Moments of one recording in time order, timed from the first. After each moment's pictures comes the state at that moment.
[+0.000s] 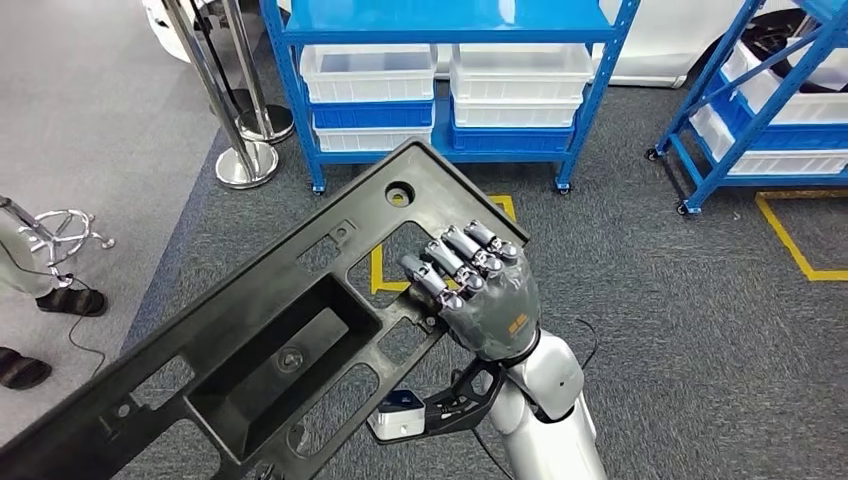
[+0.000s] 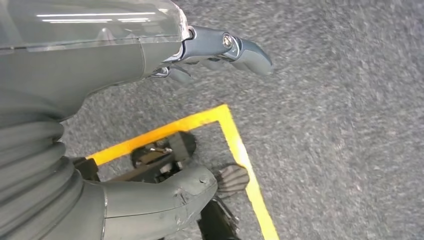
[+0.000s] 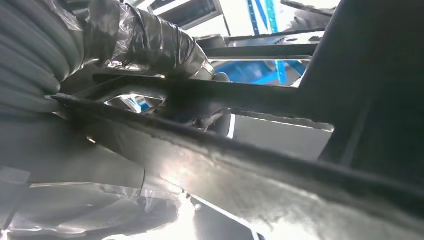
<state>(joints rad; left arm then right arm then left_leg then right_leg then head) -0.22 -0.18 0.25 -0.22 -0.54 0.07 -0.34 -0.27 0.33 0.27 -1.70 1.28 -0.70 -0.67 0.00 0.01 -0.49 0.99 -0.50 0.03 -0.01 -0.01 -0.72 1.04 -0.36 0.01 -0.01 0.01</state>
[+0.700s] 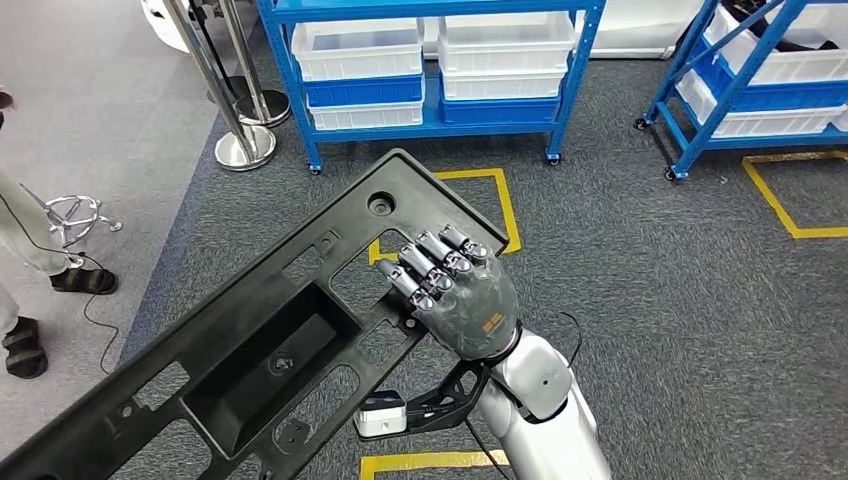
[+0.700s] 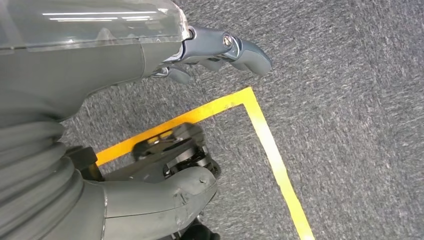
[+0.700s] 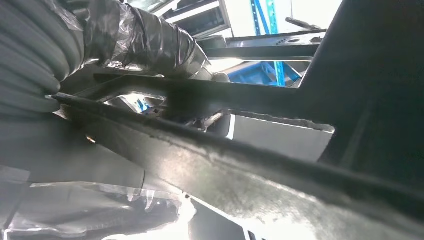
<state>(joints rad) -0.23 -0.19 0.25 -0.22 -0.54 0.08 -0.38 -0.30 0.24 0.38 -1.66 1.37 -0.70 -0.50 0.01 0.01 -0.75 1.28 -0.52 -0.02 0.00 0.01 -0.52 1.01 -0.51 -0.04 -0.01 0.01</state>
